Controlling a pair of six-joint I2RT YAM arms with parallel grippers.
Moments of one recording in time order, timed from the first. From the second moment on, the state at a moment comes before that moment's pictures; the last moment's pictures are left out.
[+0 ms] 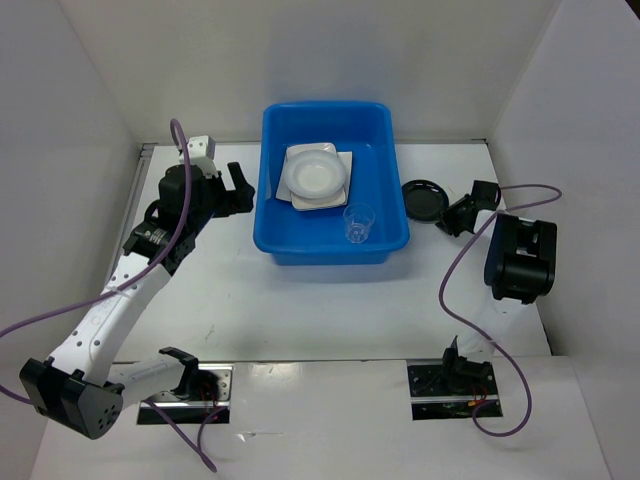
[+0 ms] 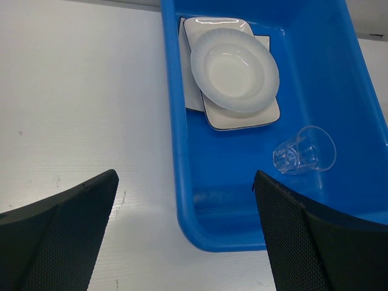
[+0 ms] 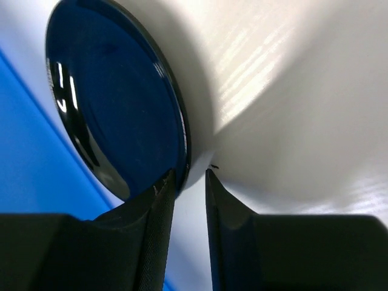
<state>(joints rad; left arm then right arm) -0.34 1.10 1.14 -0.40 -0.15 -0.35 -0.25 1.87 1.02 0.01 -0.21 0.83</state>
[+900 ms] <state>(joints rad) -0.34 1.10 1.14 -0.40 -0.15 -0.35 -0.25 1.44 0.73 0.07 -0.08 0.90</state>
